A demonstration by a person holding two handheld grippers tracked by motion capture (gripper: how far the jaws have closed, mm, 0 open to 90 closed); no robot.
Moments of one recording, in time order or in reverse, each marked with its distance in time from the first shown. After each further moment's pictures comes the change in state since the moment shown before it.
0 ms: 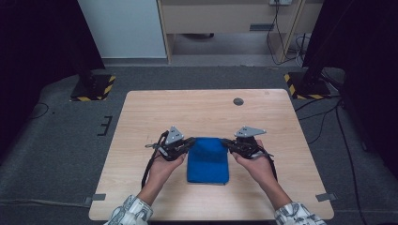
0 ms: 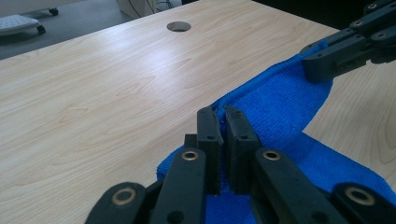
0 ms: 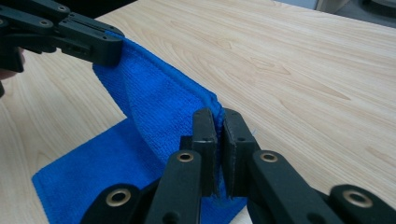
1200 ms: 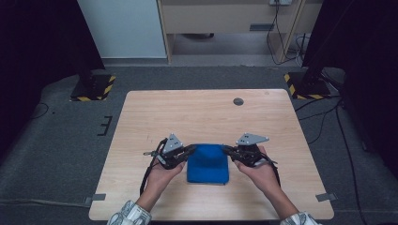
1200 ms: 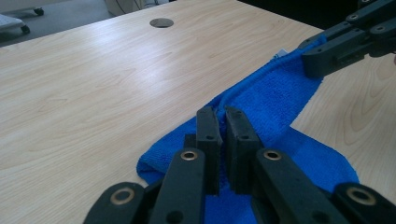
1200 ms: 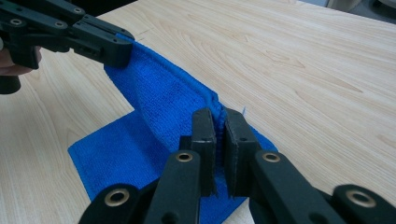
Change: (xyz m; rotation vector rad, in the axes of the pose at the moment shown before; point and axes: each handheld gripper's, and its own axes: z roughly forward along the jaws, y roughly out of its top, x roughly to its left) left arm -0.017 -0.014 -0.014 -0.009 -0.045 0.004; right arm 0.017 -0.009 -0.020 0.011 0.025 -0.037
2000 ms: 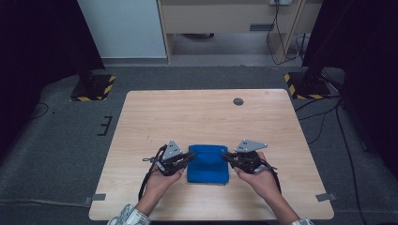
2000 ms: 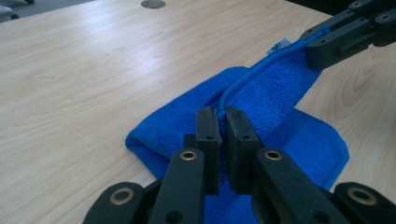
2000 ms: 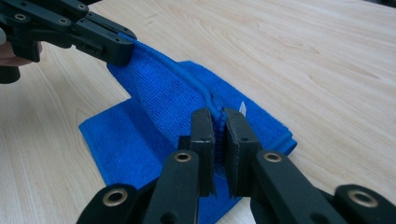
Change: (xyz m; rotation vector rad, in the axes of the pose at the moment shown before) left arm -0.007 -0.019 -0.005 0.042 -0.016 0.003; right arm 0.012 -0.015 -0.001 0.025 0.006 -0.024
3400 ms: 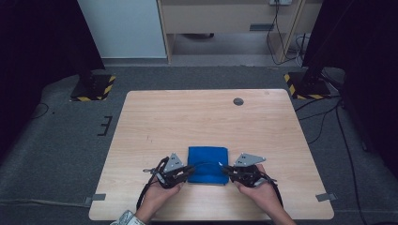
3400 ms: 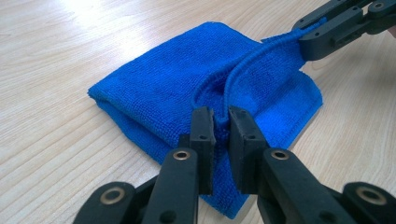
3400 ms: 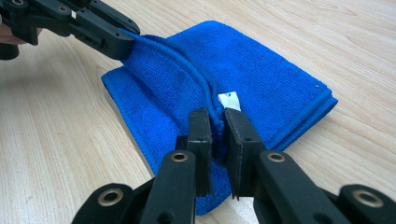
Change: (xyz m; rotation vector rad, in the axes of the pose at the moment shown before) left arm -0.019 -0.027 -0.005 0.076 -0.042 0.022; right arm 0.019 -0.034 -0.001 0.047 0.036 -0.023
